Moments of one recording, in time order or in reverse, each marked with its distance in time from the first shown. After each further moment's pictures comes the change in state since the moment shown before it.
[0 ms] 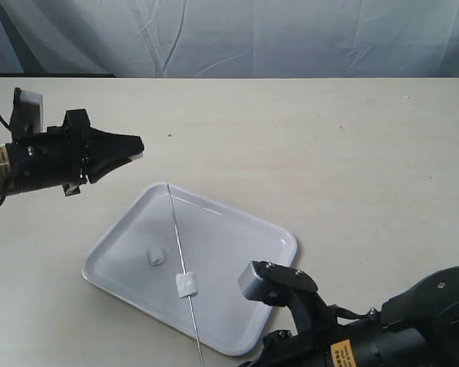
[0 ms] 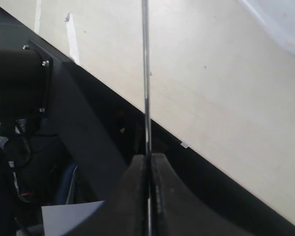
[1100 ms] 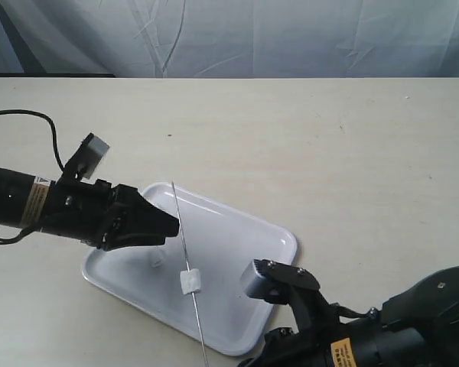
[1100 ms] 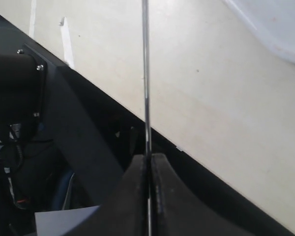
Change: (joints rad) left arm -0.153 -0.001 -0.011 0.410 0.127 -0.159; right arm 0.000 0.000 0.000 0.002 0.022 0.002
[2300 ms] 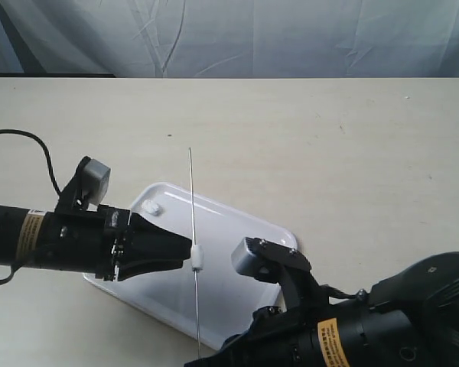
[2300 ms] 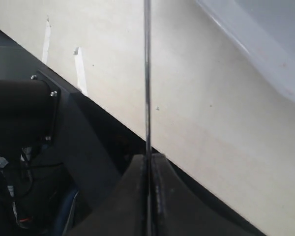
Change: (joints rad) left arm -0.057 -0.014 0.167 -0.188 -0.181 0.165; right arm 0.000 0.000 -0.051 0.023 0.040 -0.005
